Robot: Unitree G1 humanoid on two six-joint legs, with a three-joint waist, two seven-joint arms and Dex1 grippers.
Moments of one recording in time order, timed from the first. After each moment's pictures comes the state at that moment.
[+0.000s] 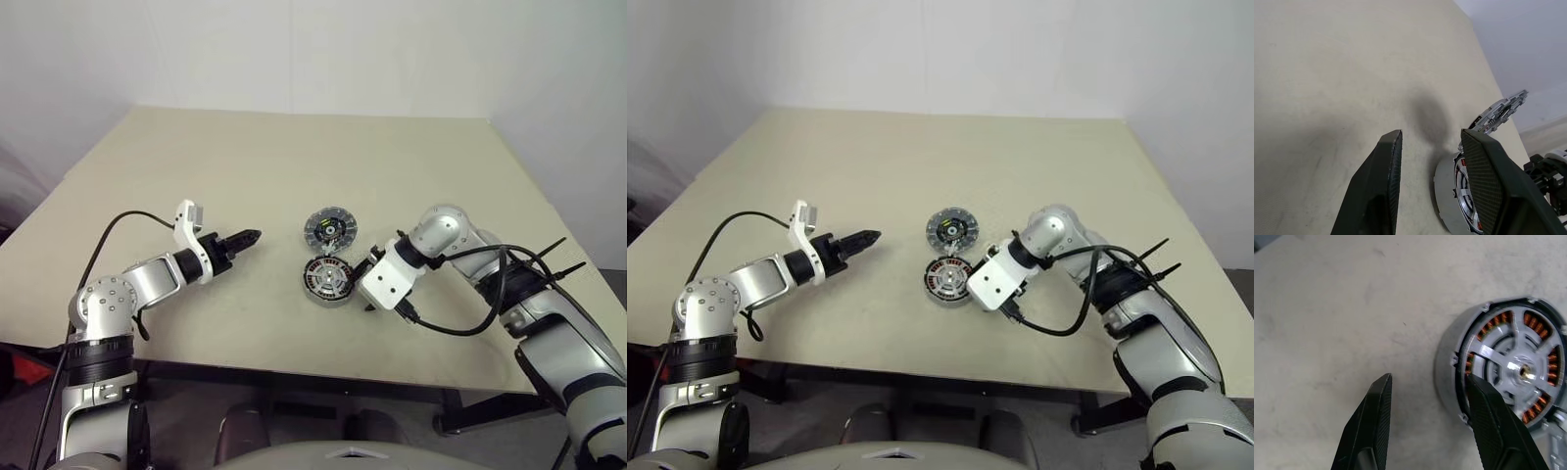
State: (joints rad) left arm -0.35 0.39 0.32 -0.03 -1.11 1.15 -0.19; right arm -0.78 -0.63 0.57 0.45 -0.12 -0.56 1.54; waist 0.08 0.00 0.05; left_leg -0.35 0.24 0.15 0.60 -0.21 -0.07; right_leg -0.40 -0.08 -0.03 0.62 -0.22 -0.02
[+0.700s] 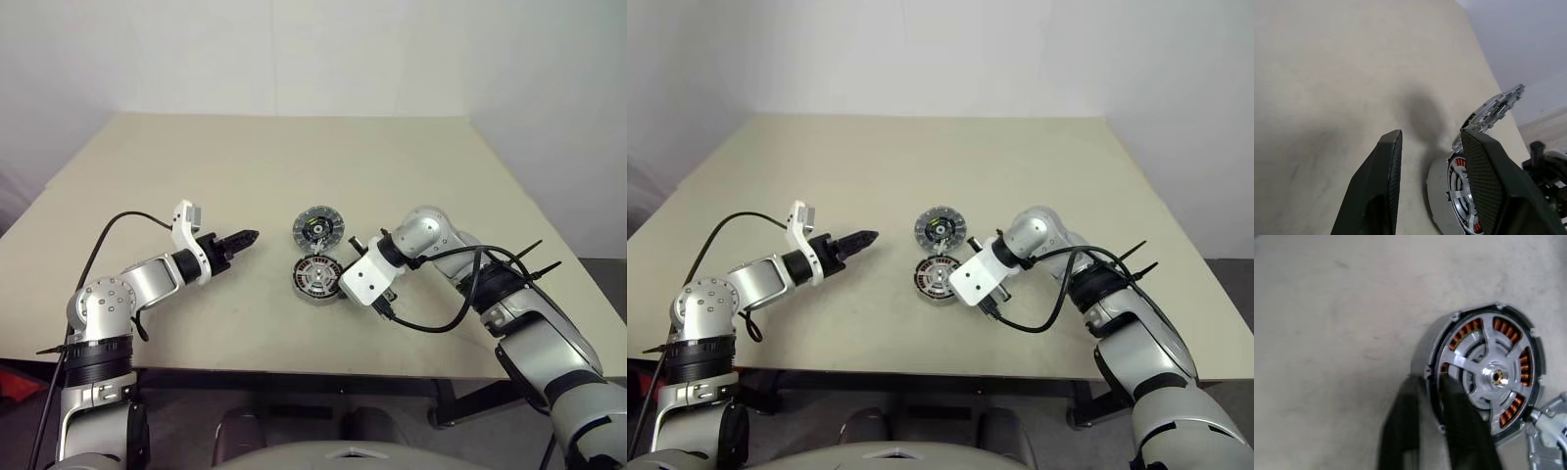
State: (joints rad) left arm -0.35 0.39 0.33 -0.03 -1.09 1.15 -0.19; right arm -0.81 -0.55 0.57 0.51 -0.19 -0.56 1.45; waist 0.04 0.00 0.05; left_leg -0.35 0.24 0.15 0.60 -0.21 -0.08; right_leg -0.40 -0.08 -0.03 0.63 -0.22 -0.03
